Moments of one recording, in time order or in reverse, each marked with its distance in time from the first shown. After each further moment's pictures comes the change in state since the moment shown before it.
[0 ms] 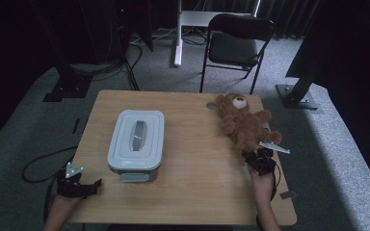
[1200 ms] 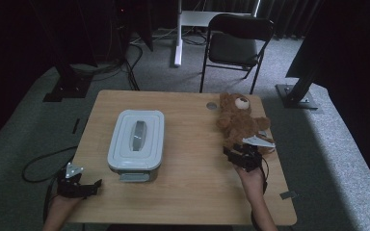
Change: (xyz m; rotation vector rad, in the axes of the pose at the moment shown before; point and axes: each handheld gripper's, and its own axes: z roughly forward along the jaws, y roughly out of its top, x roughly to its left) left arm 0.000 0.000 -0.001 0.007 -0.012 0.013; right arm 0.049 0.014 -0.003 -0.025 0.188 -0.196
